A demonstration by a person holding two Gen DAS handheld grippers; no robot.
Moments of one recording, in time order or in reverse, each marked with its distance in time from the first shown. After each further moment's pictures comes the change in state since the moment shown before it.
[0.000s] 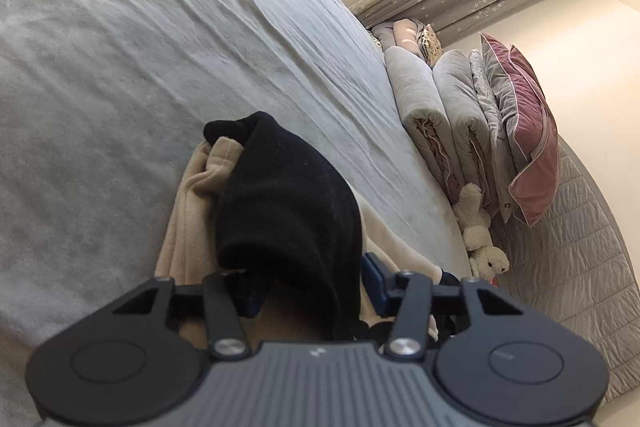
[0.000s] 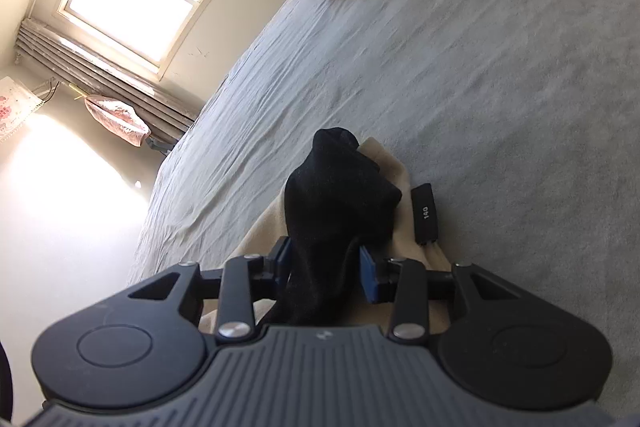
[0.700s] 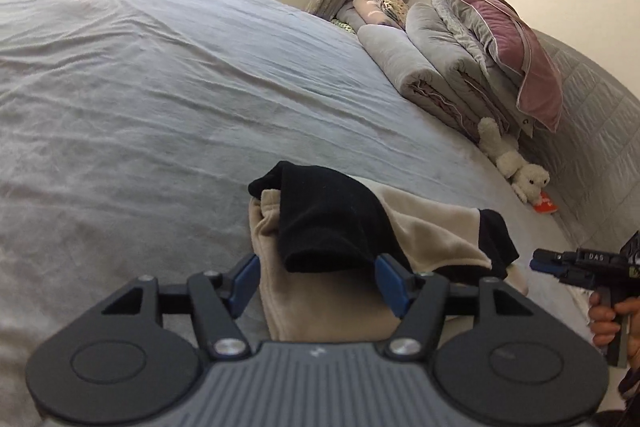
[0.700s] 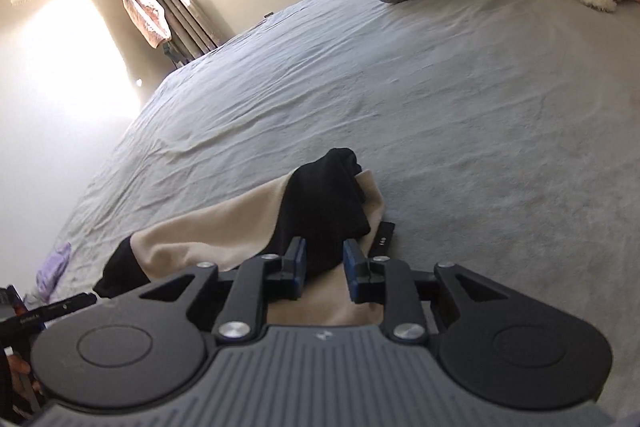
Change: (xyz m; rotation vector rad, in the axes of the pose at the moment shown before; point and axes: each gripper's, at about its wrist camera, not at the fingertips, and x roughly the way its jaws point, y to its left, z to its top) left arm -0.070 -0.009 0.018 0.356 0.012 0.118; right arm -0.038 0.016 0.027 -0.309 0.107 -0.047
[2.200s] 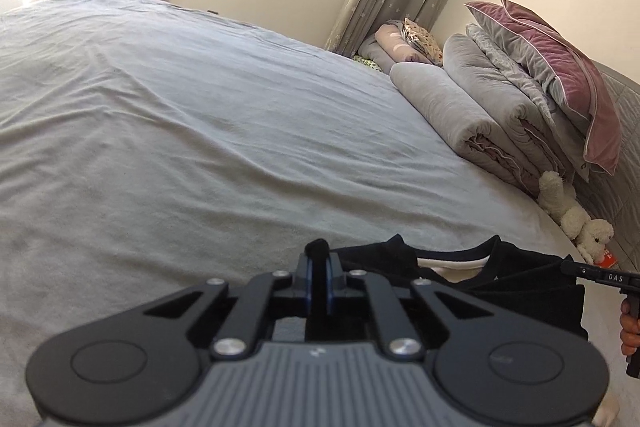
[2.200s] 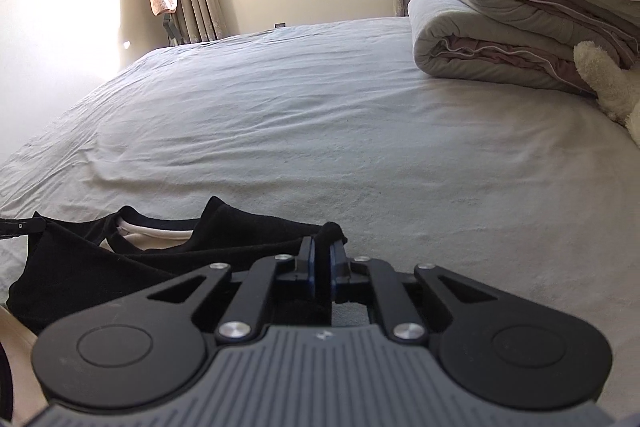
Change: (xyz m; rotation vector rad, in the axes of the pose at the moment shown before) left arm 0.130 0.026 0.125 0.119 -0.146 0.095; right arm 0.119 0.016 0.115 -0.425 -0.101 -0.143
